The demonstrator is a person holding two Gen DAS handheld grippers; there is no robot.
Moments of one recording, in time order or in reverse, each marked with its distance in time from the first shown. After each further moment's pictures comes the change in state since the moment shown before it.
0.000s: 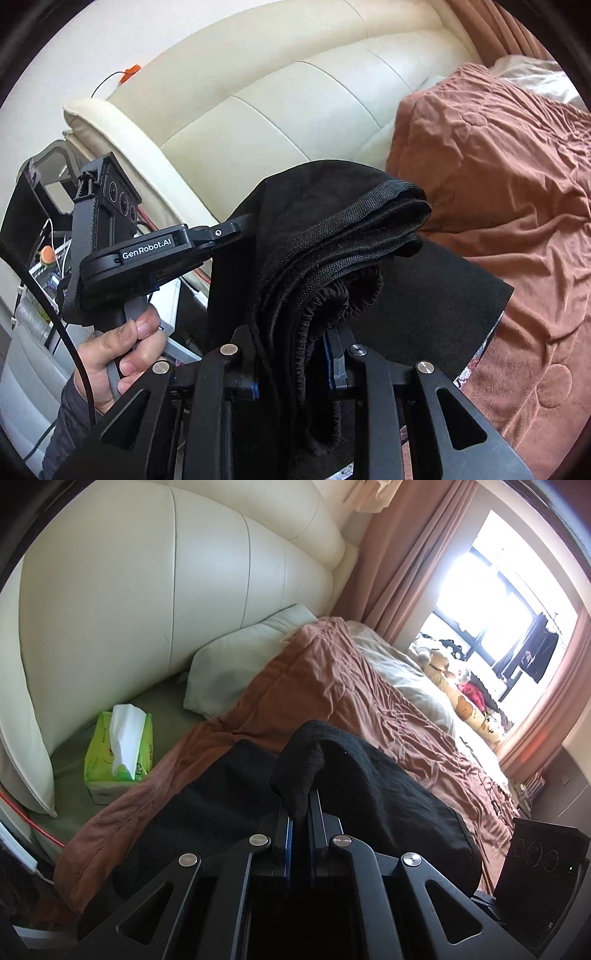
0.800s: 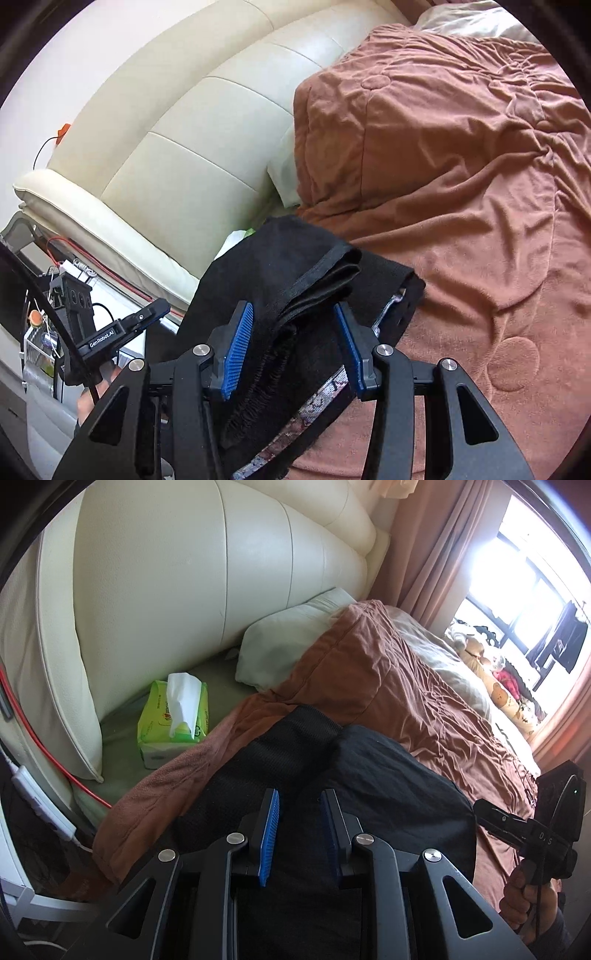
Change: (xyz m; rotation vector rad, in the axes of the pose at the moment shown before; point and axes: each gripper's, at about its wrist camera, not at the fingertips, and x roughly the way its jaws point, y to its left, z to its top) left arm -0.026 0.021 -0.030 0.004 0.038 0.144; right arm -0.024 -0.069 0.009 0.218 0.004 -0.092
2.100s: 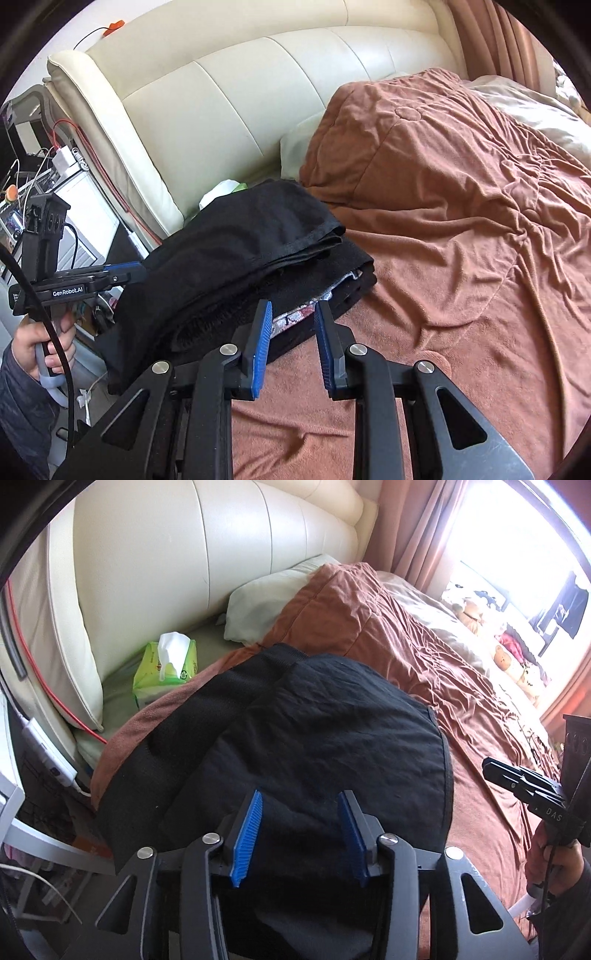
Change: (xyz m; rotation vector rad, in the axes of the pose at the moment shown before) left arm -0.020 -0.044 -0.066 0.058 0.097 0.053; right arm -0.058 0.028 -0.028 -0.387 0.092 -0.162
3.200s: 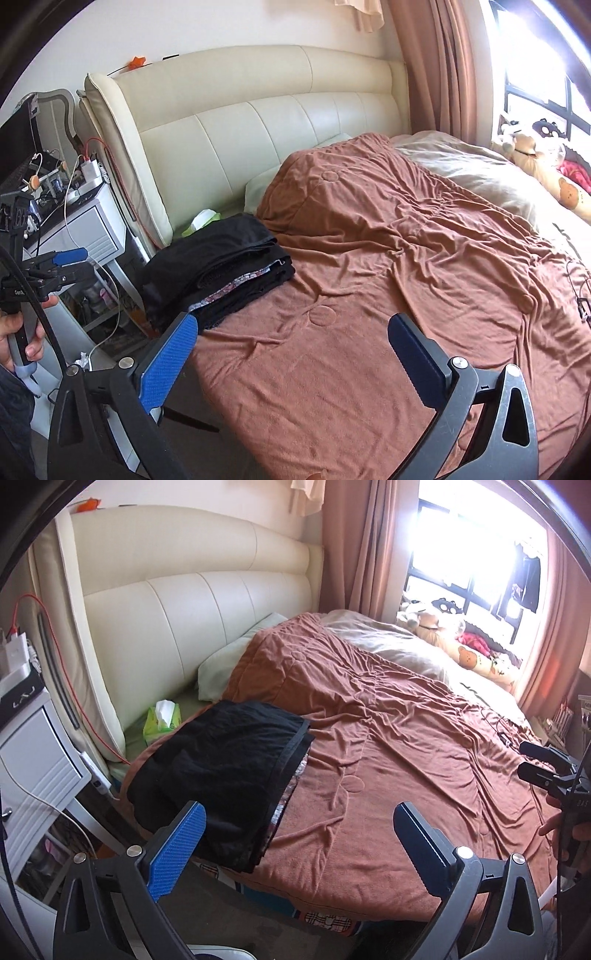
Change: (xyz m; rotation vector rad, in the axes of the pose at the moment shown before) left arm -0.172 -0.151 -0.078 0.160 -0.188 0.034; right arm -0.277 0.040 -0.089 -0.060 -0.145 -0.216
